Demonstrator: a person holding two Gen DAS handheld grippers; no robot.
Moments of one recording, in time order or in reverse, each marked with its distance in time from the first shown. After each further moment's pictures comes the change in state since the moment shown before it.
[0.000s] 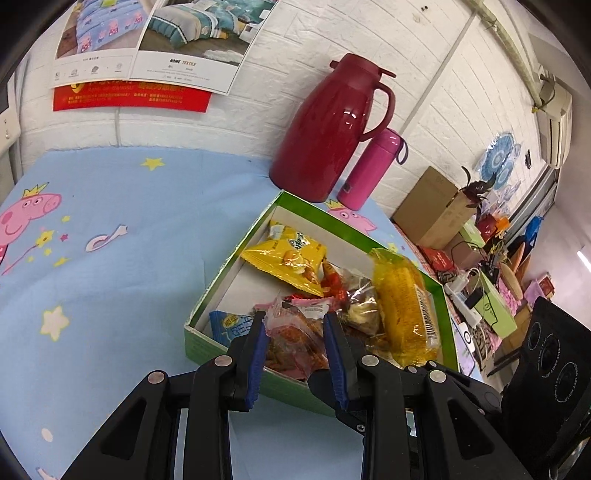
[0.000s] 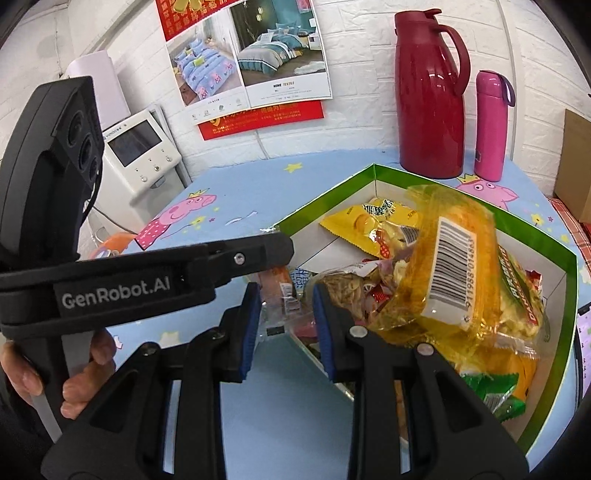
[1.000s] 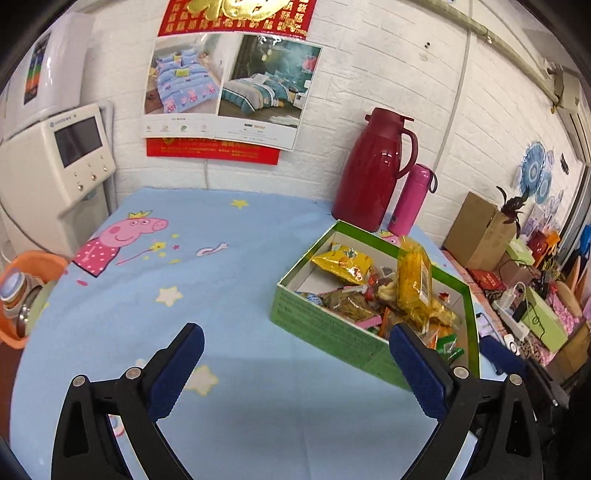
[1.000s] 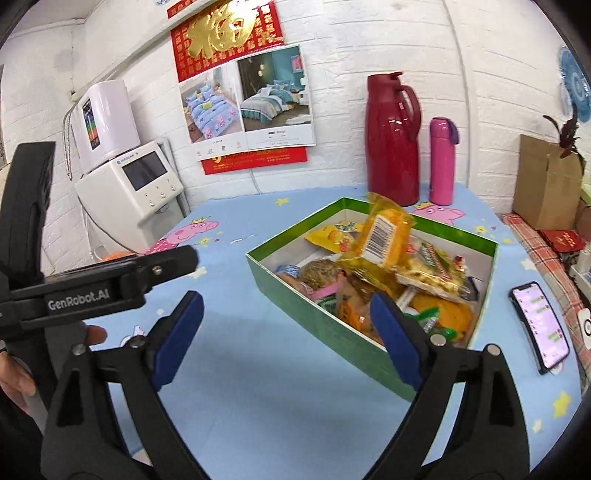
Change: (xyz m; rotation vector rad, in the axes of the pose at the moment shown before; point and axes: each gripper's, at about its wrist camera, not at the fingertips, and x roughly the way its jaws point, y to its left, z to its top) left arm -0.112 -0.033 -0.068 0.036 -0.215 0.326; right arm -0.116 0.010 -0.049 -0.004 -0.188 -0.101
